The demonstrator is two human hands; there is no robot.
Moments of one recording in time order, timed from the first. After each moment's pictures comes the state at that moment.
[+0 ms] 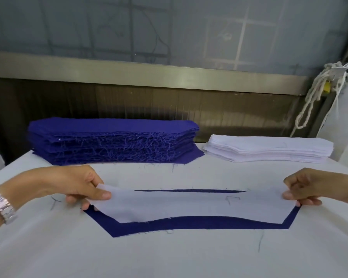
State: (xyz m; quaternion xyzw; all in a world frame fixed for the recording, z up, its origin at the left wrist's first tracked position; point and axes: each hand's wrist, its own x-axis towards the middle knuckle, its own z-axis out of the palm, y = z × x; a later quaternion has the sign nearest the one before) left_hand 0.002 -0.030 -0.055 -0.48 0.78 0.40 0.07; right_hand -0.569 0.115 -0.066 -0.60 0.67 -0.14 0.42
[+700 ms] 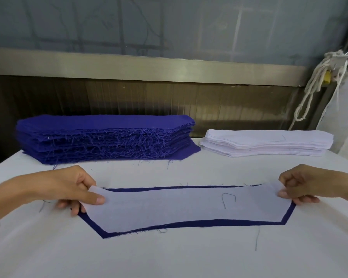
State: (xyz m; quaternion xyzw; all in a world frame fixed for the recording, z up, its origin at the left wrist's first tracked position) left_hand -0.001 -0.030 -0.068 -0.50 0.75 0.43 0.01; right_hand -0.564 0.117 -0.075 -0.61 0.69 -0.12 0.37
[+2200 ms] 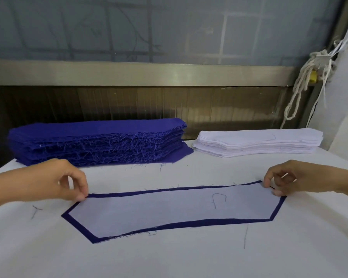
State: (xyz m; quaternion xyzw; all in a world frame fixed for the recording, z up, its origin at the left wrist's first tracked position) left_hand 0.005 -0.026 -0.040 -0.43 0.88 0.19 0.00; right_hand -0.550 0.125 -0.060 -0.69 0.67 -0.11 0.27
